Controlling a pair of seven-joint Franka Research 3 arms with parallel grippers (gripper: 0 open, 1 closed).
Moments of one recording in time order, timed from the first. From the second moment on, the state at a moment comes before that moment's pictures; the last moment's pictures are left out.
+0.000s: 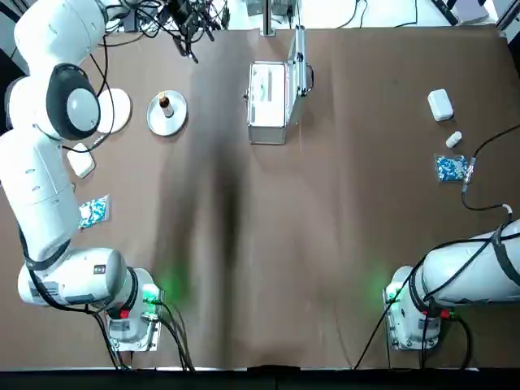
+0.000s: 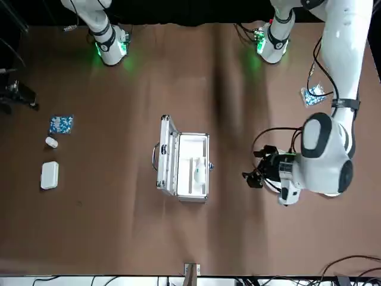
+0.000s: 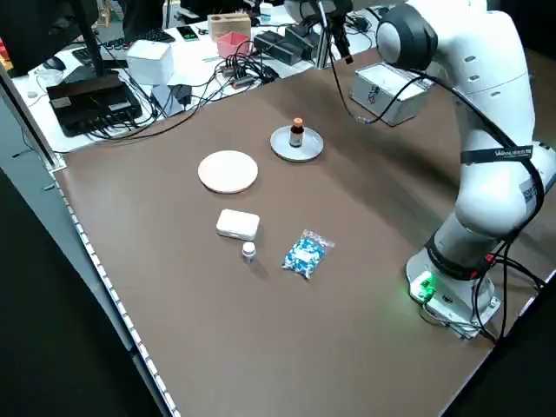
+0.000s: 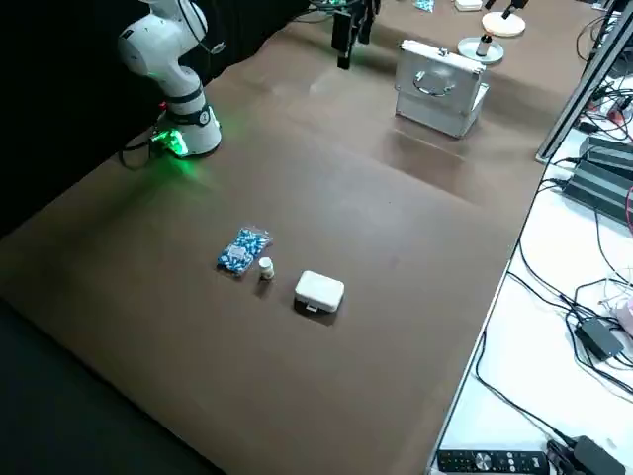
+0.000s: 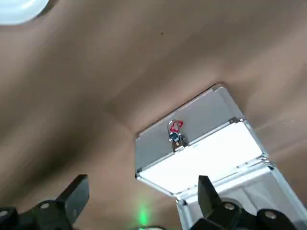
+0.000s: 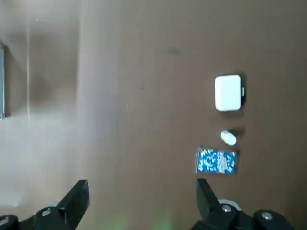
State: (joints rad) left arm 0.03 0.69 -0.41 -1.21 -0.30 1.71 -1.05; right arm 0.00 0.05 -0.06 -1.44 0.00 1.44 -0.15
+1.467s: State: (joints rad) left arm -0.33 0.71 -0.41 -1.22 0.11 1.84 -0.91; right arm 0.00 0.04 -0.05 -1.44 0.00 1.46 -0.12
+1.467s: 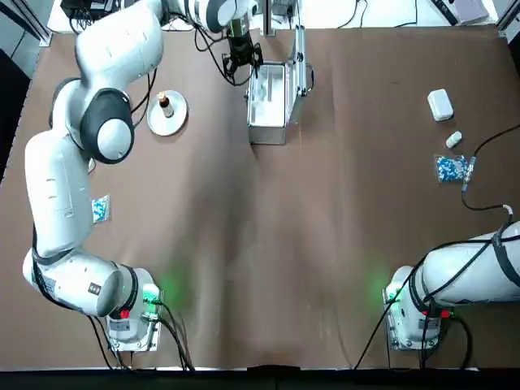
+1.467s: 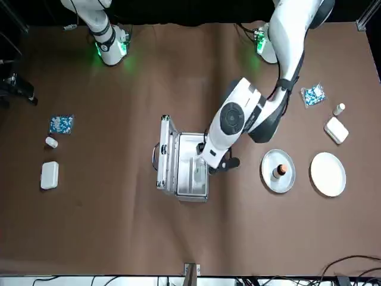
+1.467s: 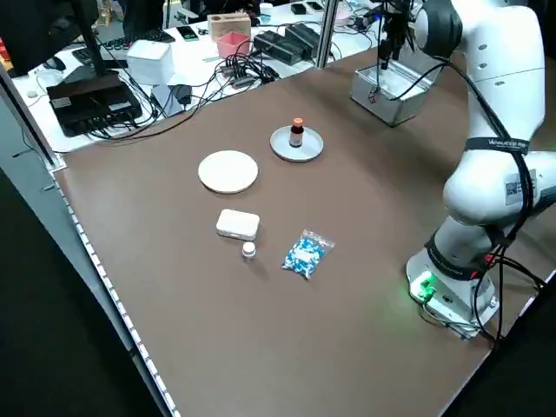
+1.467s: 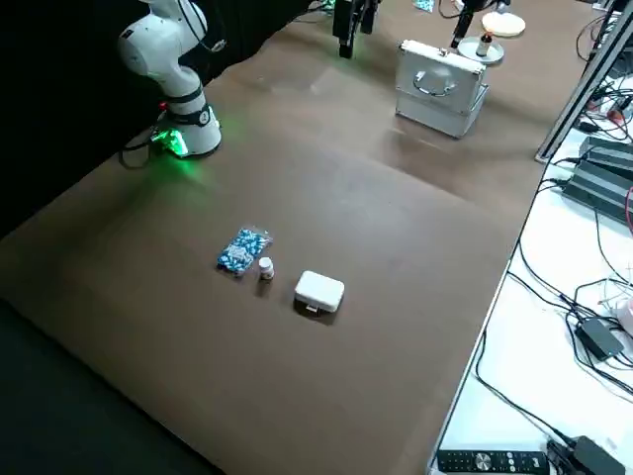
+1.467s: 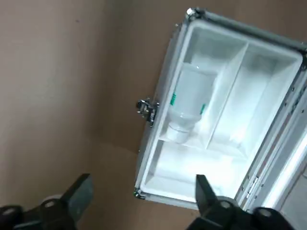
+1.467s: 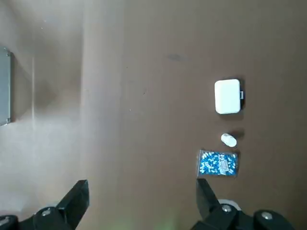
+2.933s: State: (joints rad) left arm -0.41 0.83 -0.40 -1.23 0.29 2.06 -0.90; right arm 0.00 0.04 -0.05 -1.44 0.00 1.46 -0.12
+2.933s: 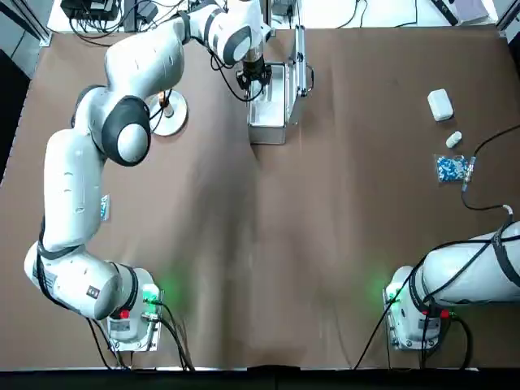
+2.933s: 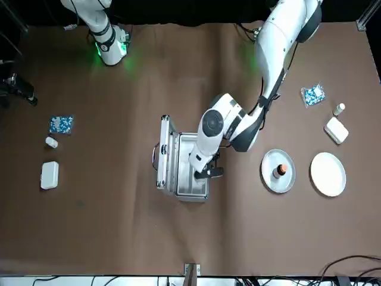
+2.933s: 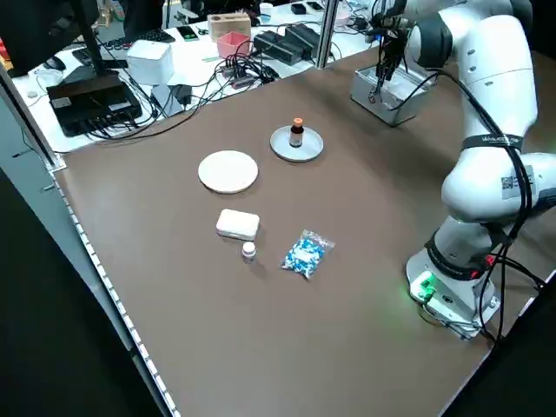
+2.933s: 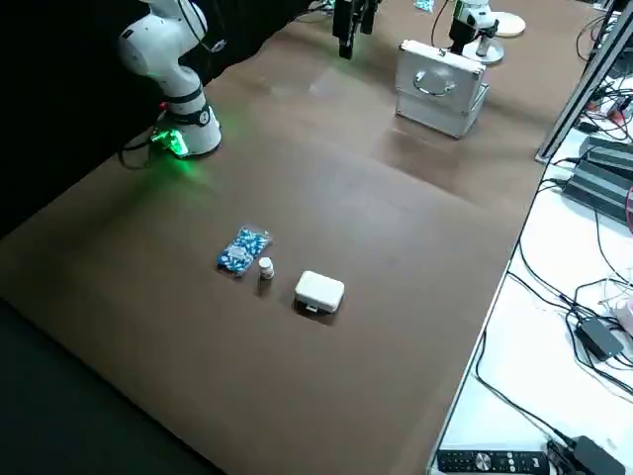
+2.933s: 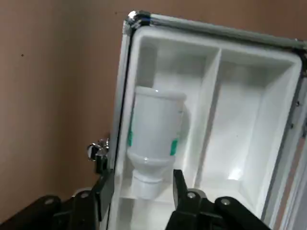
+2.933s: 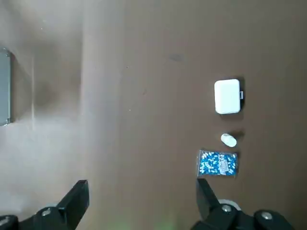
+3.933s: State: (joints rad) left arm -0.42 0.84 -0.40 -1.23 0.32 2.08 -0.90; right arm 0.00 0.04 -0.05 -1.44 0.00 1.46 -0.12
